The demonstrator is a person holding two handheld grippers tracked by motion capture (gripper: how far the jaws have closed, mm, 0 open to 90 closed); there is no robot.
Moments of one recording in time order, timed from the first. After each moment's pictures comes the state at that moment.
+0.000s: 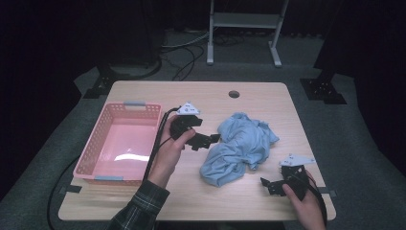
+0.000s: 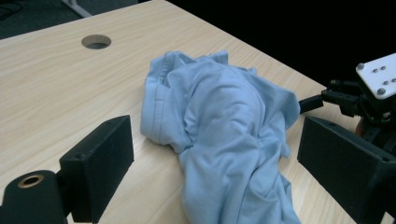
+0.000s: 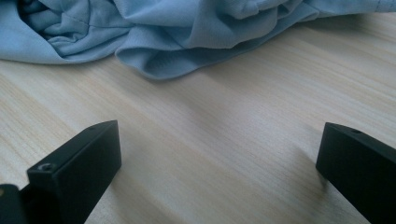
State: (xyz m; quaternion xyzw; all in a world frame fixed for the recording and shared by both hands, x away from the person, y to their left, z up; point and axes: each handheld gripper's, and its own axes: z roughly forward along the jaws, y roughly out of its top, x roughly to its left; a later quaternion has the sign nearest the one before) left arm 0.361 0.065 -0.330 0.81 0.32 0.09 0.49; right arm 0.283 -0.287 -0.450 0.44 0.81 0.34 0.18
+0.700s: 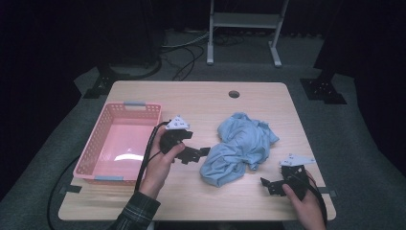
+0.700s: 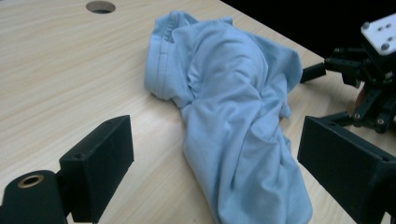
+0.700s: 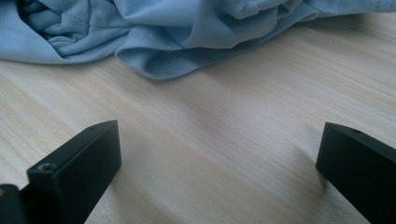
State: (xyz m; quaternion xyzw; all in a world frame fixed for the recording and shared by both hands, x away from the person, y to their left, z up) left arm 0.336 0.090 -0.355 0.81 0.33 0.08 0.47; right arm 0.283 -0.287 -0.450 0.44 0.81 0.34 0.18
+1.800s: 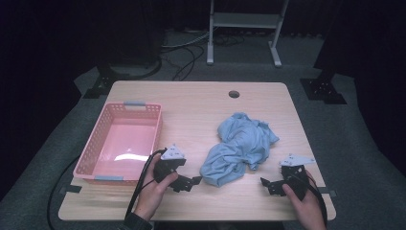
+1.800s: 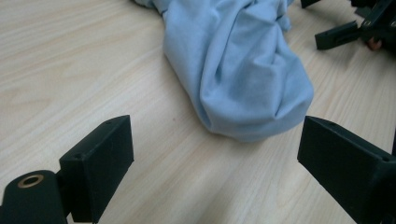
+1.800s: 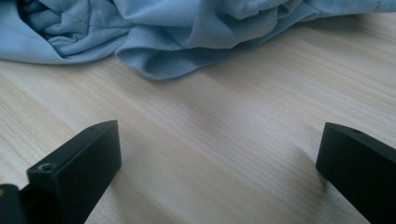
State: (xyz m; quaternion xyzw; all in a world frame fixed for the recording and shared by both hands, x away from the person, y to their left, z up) left arm 0.291 0.107 -0.413 0.84 0.33 0.06 0.43; right arm 0.283 -0.287 -0.450 0.44 0.81 0.34 0.18
